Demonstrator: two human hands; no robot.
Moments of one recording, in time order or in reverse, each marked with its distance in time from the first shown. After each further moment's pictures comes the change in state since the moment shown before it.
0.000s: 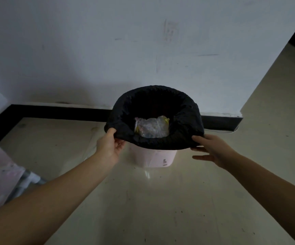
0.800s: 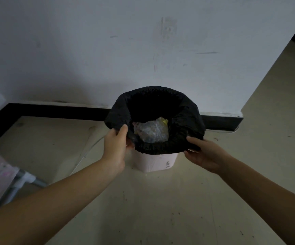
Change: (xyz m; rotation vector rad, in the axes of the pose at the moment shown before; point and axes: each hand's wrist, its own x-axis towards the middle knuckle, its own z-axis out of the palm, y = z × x) left_hand -0.044 -0.012 0.030 0.272 -0.084 0.216; right_hand 0.005 0.006 0.009 0.521 -0.081 0.152
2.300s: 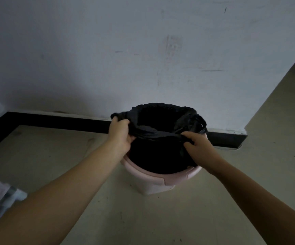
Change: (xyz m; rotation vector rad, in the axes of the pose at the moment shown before) left_hand 0.068 0.048 0.039 -0.268 -0.036 -0.041; right_hand 0.012 -0.038 0.043 -1.126 -0.003 -0.683
